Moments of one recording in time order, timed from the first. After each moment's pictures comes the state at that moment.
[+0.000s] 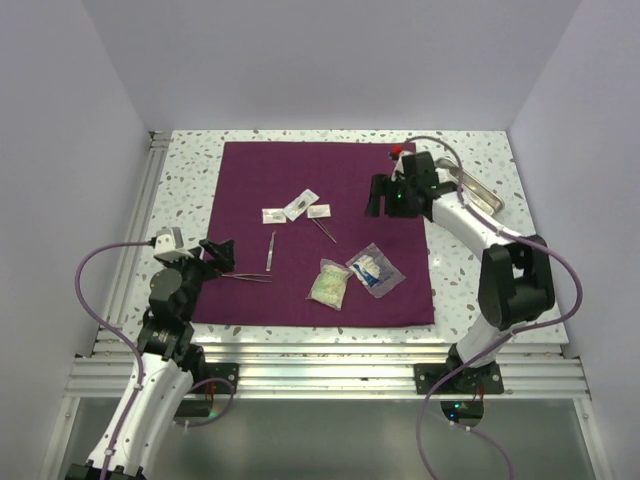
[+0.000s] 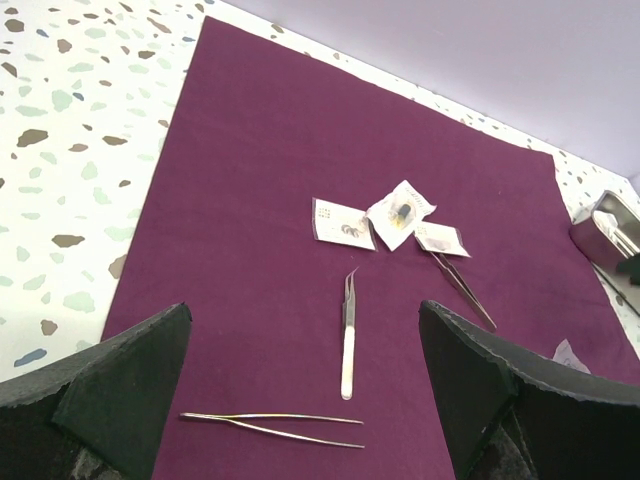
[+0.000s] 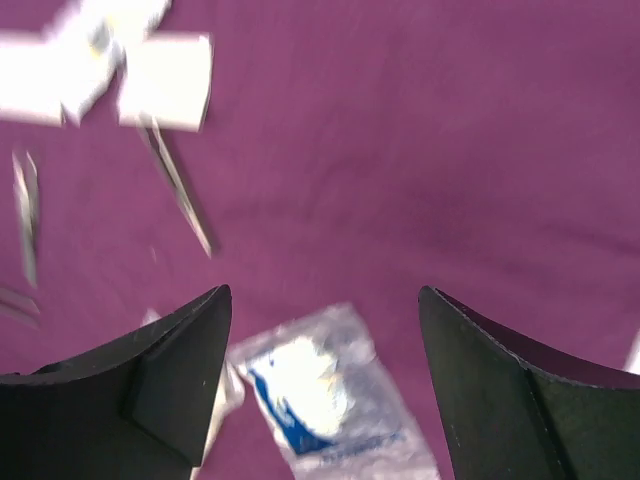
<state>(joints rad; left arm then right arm) -0.15 0.37 0.23 0.02 -0.09 -0.46 0.27 1.69 1.25 -0.39 -0.16 0.31</state>
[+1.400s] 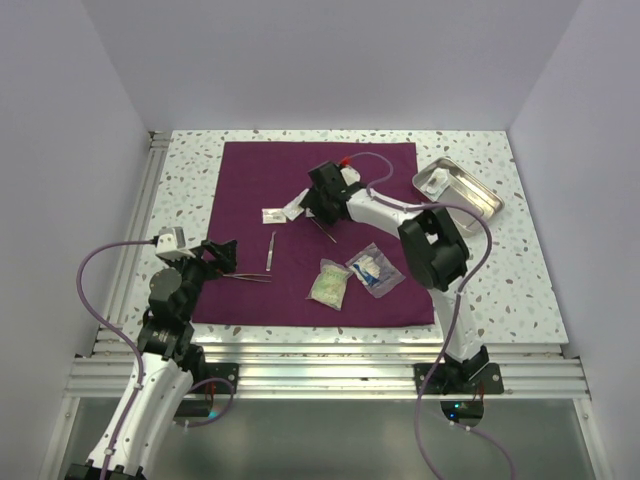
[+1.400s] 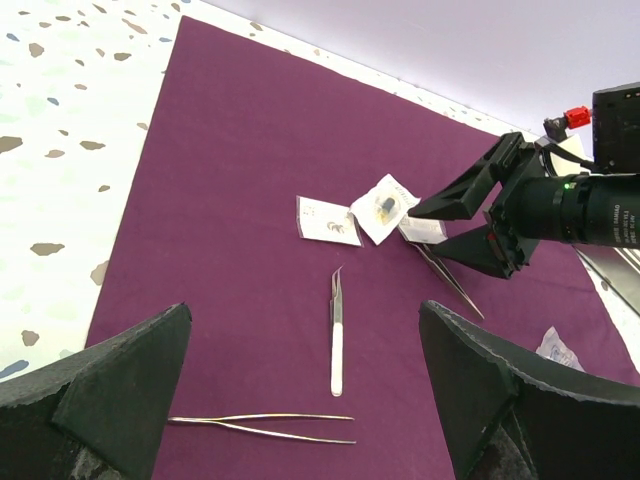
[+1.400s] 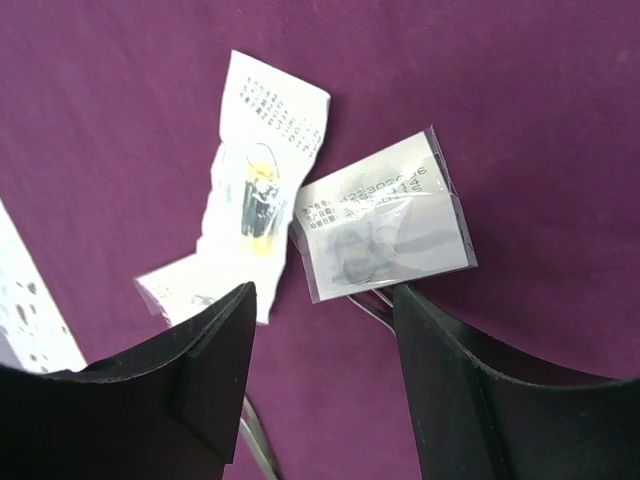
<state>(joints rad) -0.15 0.37 0.23 0.04 -0.04 -0.45 0.64 2.20 1.66 -0.34 0.20 1.11</state>
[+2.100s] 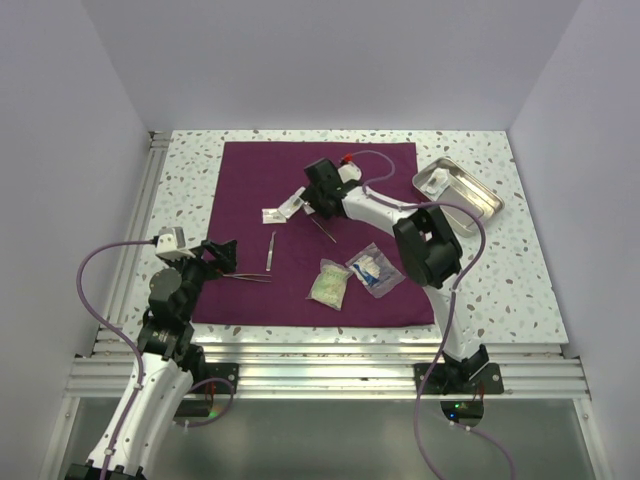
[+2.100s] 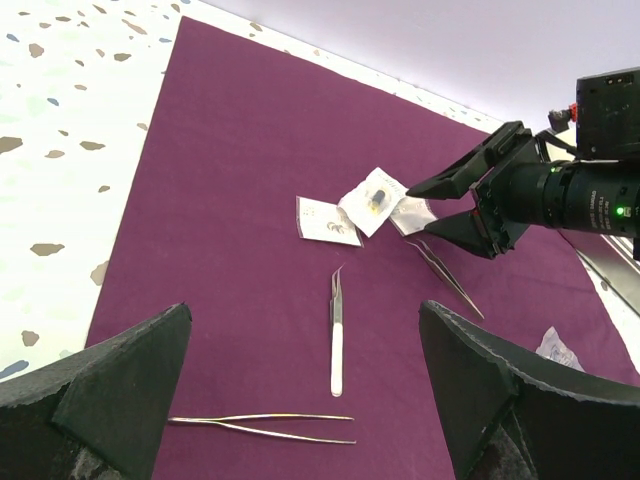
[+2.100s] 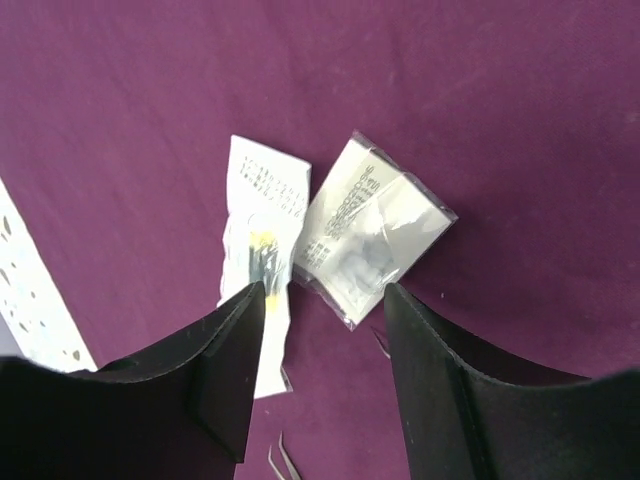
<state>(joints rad) -0.15 0.37 0.23 0.04 -0.04 -0.45 0.65 2.27 1.76 -0.34 0.31 1.21</state>
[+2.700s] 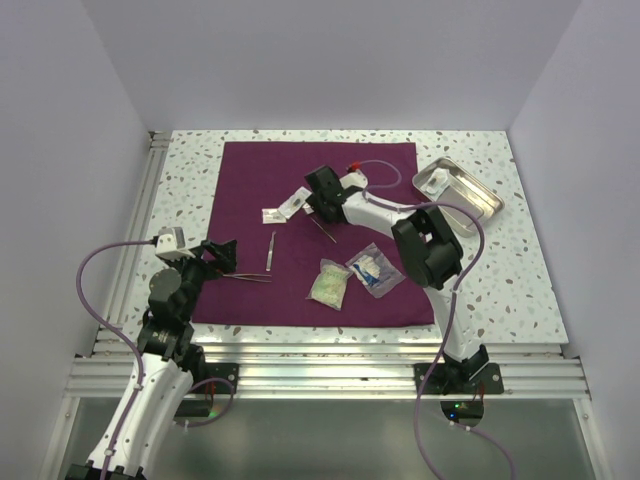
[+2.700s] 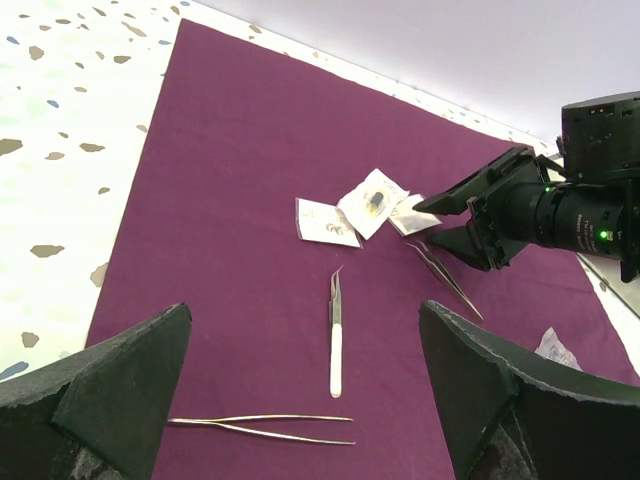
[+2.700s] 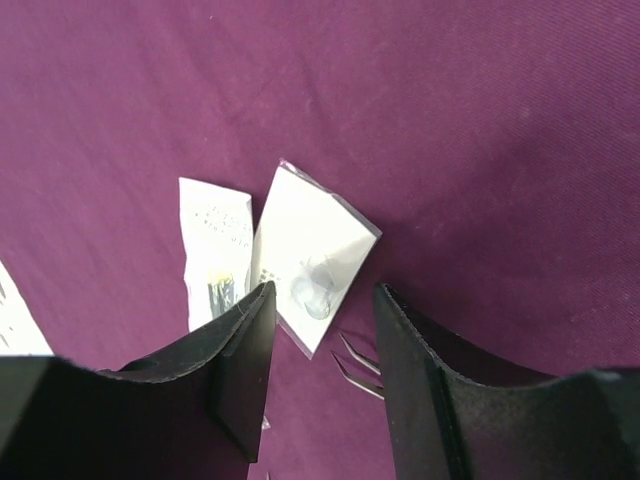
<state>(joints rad) -0.15 0.37 0.23 0.04 -0.04 -0.45 0.66 2.26 1.69 -0.32 0.41 1.31</state>
